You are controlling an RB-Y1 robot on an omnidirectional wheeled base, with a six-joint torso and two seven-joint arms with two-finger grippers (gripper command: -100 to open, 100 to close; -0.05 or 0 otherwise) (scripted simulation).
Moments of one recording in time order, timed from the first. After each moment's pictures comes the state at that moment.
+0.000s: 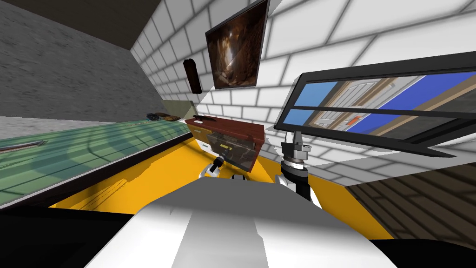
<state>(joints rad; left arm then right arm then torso) 0.09 0.24 -0.28 -1.45 -0.20 -0.23 -0.02 0.48 -0.02 -0.04 -2.35 0.09 -0.63 -0.10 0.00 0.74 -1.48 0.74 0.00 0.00</state>
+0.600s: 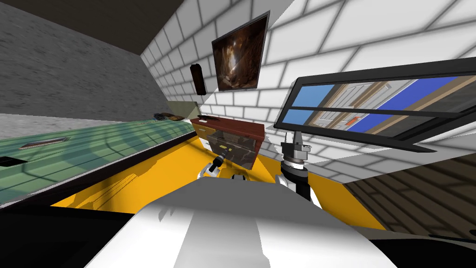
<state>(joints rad) 0.10 0.27 -0.30 -1.53 -0.20 -0.19 0.00 0.48 -0.02 -0.04 -2.35 0.09 -0.63 -0.10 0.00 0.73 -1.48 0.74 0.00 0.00</state>
